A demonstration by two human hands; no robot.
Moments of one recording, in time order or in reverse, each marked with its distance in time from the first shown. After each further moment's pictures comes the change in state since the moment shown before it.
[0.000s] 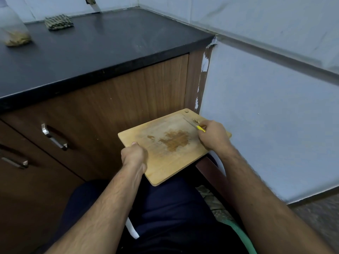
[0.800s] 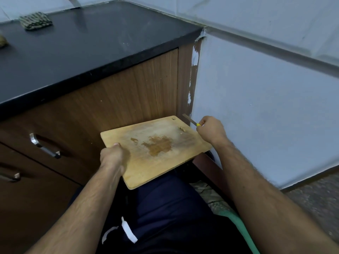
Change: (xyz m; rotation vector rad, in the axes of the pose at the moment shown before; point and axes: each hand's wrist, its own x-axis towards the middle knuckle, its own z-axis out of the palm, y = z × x) left_hand 0.027 0.022 -0.032 0.231 0.032 0.050; right_hand 0.013 0.016 0.010 0.076 -0.014 0.202
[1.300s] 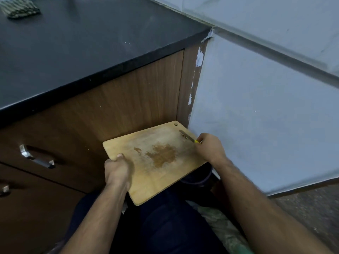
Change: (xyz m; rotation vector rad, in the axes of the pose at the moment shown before) left_hand 0.011 -0.017 0.006 0.036 -0.007 -0.023; right_hand -0.015 0.002 0.023 -0.151 -0.097 0.041
